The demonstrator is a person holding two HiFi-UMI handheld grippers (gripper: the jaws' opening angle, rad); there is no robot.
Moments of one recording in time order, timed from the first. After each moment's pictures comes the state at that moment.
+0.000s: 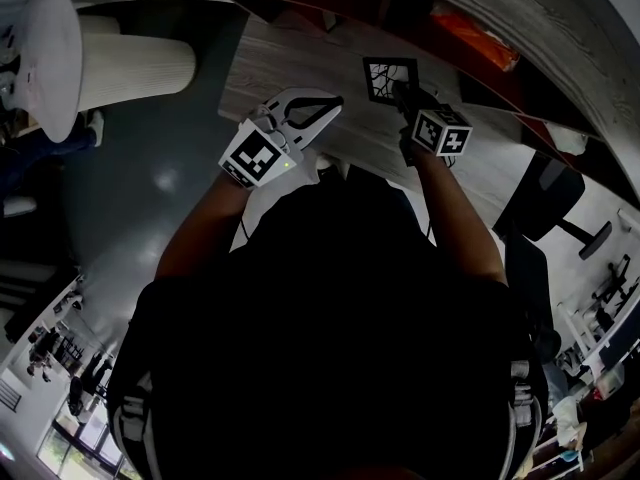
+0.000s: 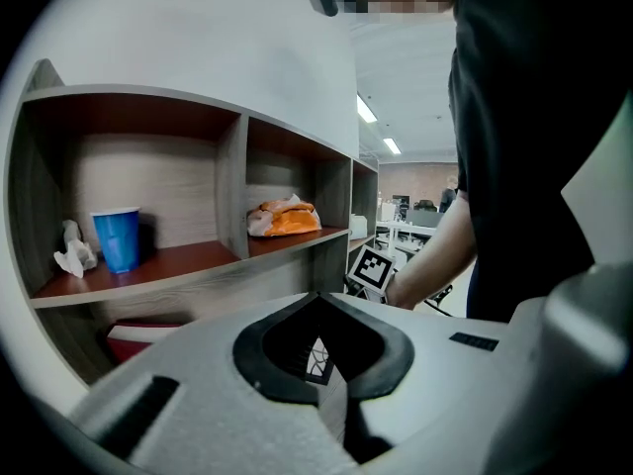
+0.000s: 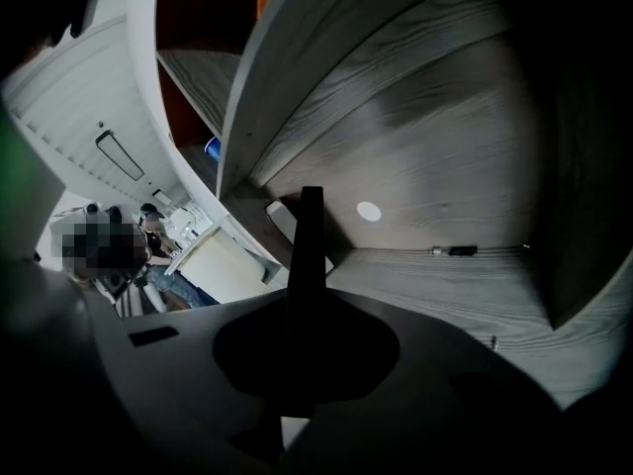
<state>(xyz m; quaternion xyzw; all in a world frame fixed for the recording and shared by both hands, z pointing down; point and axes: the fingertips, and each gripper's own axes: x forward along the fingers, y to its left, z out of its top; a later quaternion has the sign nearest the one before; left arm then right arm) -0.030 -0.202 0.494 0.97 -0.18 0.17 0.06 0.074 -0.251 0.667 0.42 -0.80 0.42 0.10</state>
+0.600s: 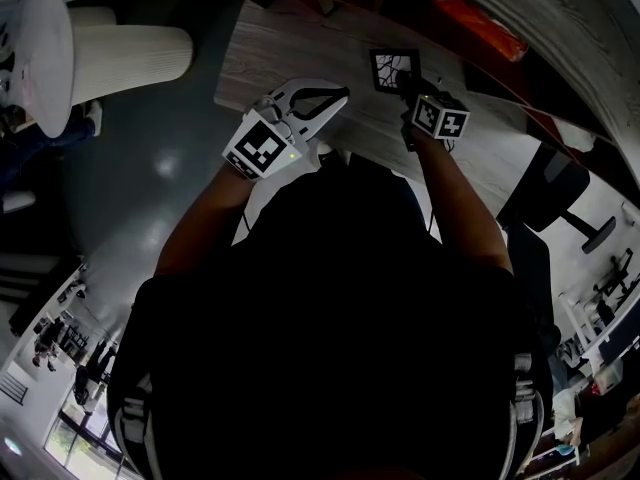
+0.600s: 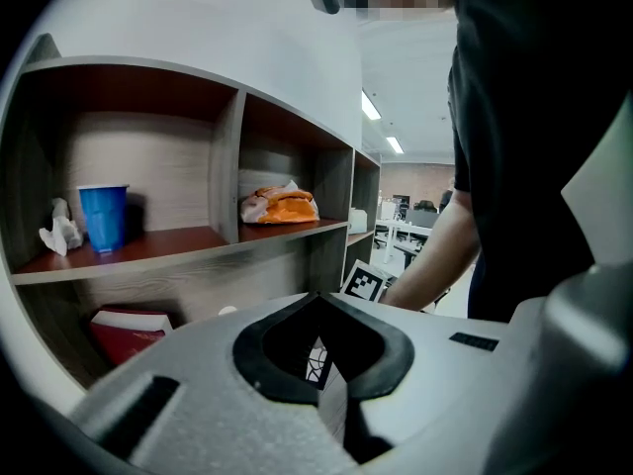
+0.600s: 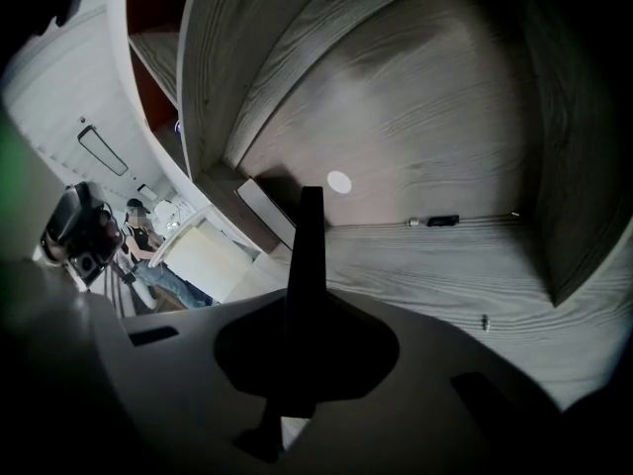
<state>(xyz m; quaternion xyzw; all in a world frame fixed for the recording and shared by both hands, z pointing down) -0.015 -0.202 0.512 0.96 -0.18 0.18 0.08 0.090 -0.247 0.729 0.43 -0.77 0.45 0.13</state>
